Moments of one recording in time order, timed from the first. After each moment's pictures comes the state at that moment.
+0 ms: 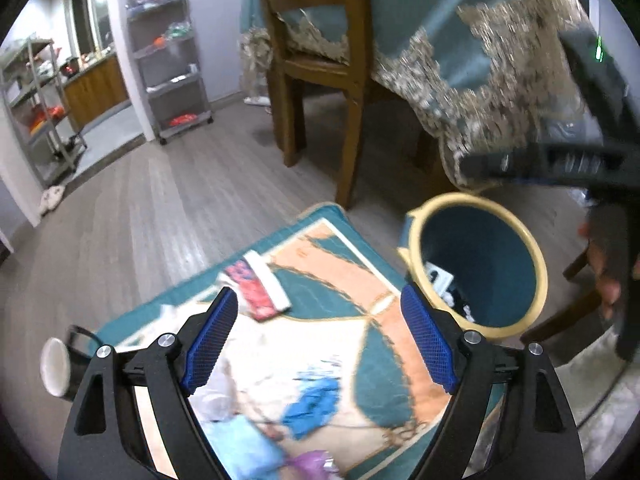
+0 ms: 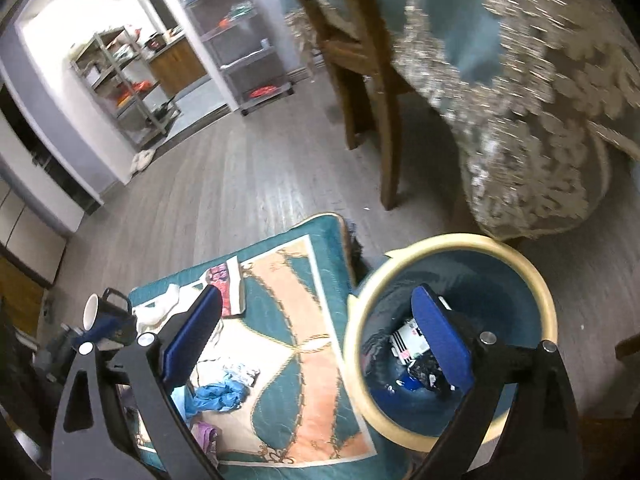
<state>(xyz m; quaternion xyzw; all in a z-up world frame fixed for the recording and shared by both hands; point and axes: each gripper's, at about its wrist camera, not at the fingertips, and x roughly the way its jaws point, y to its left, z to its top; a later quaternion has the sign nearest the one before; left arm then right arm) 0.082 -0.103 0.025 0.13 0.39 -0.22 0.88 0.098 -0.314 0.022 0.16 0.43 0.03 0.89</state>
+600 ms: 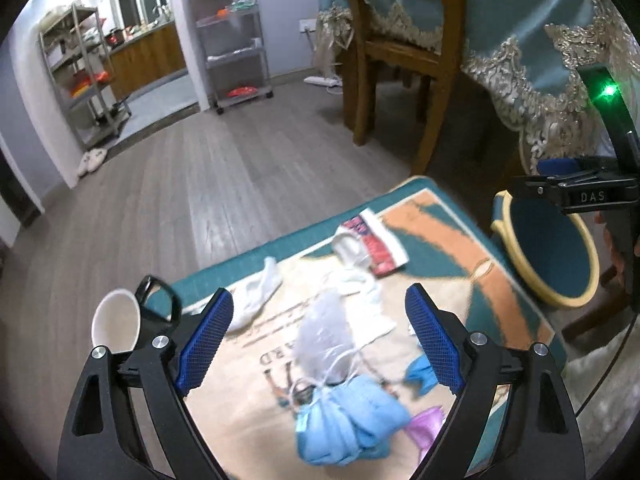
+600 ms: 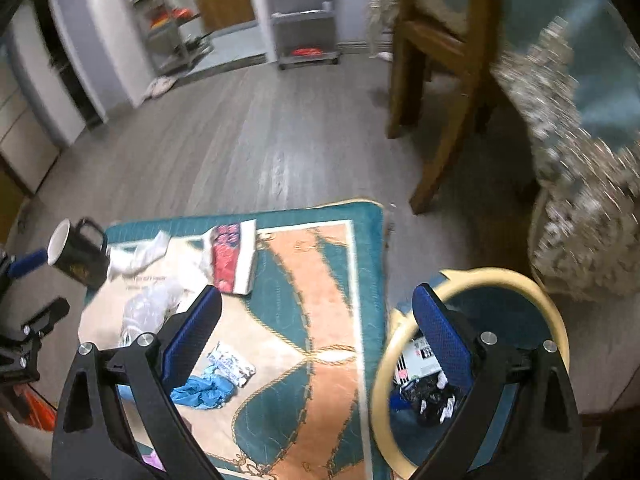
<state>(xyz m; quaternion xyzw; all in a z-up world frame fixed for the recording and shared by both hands) 0.101 0.019 -0.001 0.11 0.42 -0.14 0.89 0.141 -0.225 -0.016 0.00 0.47 0.08 0.88</state>
